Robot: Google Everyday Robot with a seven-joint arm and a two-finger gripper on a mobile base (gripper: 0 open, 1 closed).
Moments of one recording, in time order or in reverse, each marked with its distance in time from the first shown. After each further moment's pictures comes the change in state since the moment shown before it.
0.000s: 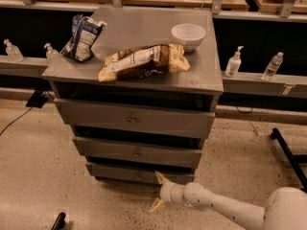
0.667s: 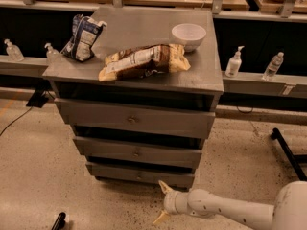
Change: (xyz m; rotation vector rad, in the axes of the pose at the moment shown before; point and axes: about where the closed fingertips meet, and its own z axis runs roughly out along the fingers) arm -0.004 0.043 -0.041 -0.077 0.051 0.119
